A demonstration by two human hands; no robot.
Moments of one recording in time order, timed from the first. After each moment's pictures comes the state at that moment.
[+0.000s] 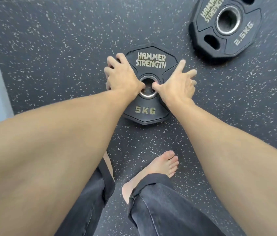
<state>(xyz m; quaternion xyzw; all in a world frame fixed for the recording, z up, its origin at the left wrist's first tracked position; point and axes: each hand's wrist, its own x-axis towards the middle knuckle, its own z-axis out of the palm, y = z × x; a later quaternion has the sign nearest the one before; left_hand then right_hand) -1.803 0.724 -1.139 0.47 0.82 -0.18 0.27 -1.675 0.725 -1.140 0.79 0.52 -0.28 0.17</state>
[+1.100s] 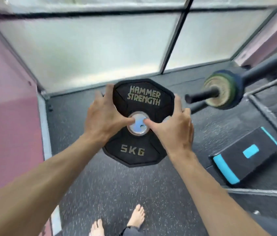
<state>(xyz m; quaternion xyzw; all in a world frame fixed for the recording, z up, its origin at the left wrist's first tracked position) -1.803 0.798 -0.334 0.69 0.64 0.23 0.23 -1.630 0.736 -0.327 0.82 0.51 -0.08 -0.26</state>
